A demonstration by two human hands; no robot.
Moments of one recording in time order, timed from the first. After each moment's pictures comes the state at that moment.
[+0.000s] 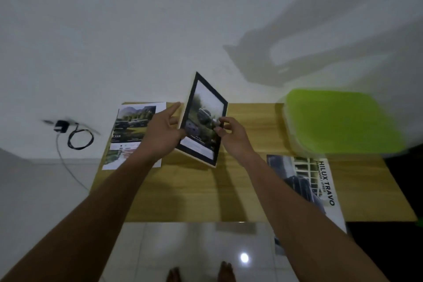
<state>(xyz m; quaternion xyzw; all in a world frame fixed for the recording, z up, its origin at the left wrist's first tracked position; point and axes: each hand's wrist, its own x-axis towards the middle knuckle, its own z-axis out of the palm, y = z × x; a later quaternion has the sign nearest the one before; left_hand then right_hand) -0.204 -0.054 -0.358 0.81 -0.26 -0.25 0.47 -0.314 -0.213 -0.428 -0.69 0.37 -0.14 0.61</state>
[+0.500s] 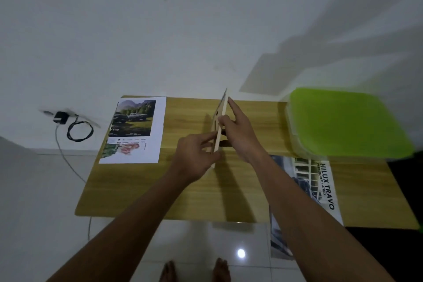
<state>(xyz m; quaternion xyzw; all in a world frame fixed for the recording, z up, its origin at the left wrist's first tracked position) -0.268 -0.076 -0.401 0.80 -0.33 -0.23 0.45 -0.314 -0.220 -0.412 -0.63 0.32 -0.13 0.70</state>
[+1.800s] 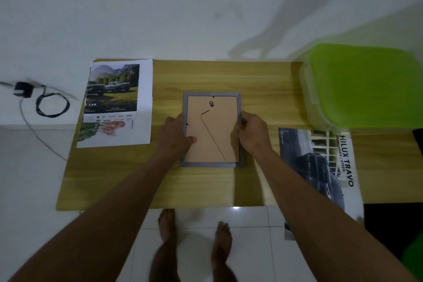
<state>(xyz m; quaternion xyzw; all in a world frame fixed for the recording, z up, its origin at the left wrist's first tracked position) -0.186 -0.082 -0.548 0.91 -0.27 -0.26 0.18 -0.327 -0.245 -0.549 -0.83 0.44 0.00 0.35</state>
